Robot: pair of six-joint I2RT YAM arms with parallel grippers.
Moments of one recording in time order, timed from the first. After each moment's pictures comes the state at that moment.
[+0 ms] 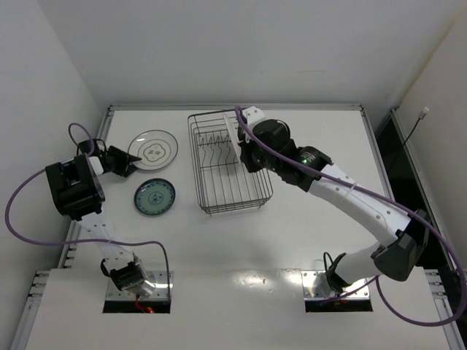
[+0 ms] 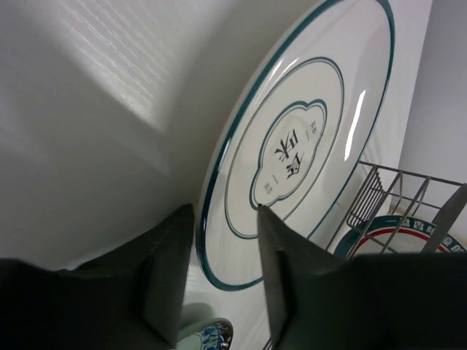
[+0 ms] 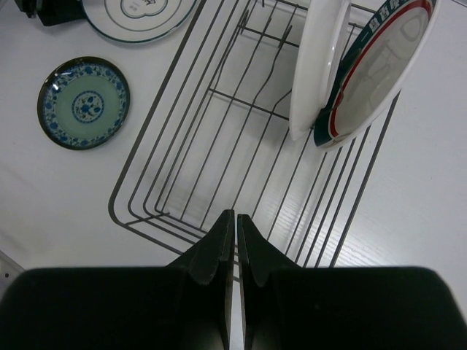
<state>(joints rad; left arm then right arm) 0.46 2.00 1.15 -0.01 0.53 -0.80 0.79 1.43 1.39 -0.51 0.18 0.18</state>
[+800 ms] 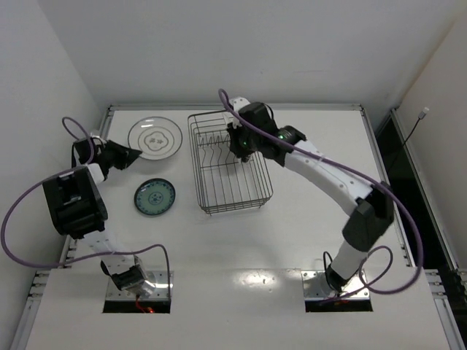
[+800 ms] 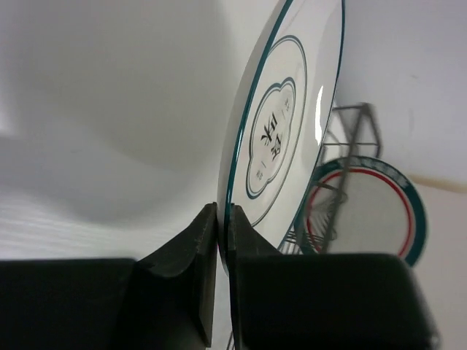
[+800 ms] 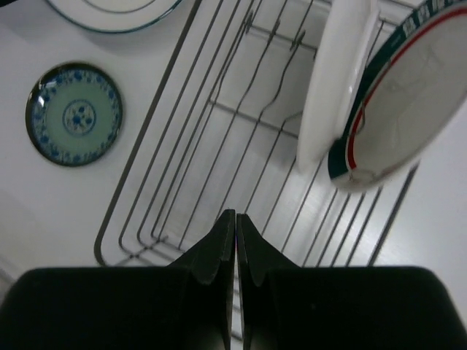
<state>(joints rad) 0.45 1.84 0.99 0.16 0.66 -0.83 0.70 1.62 1.51 -0.51 0.05 0.17</state>
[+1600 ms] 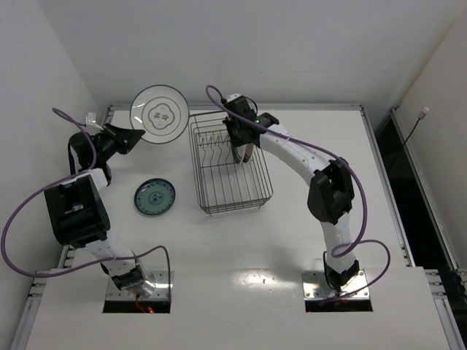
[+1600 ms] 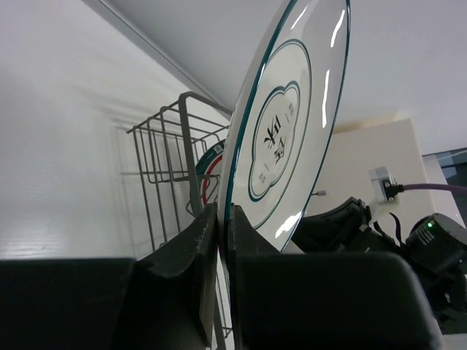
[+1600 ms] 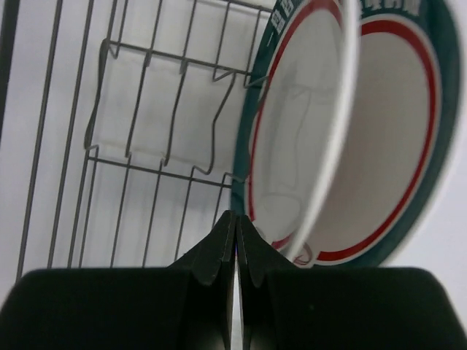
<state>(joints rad) 0.41 1.67 0.88 0.70 0.87 -1.08 0.64 2.10 1.90 -0.61 0.24 0.15</state>
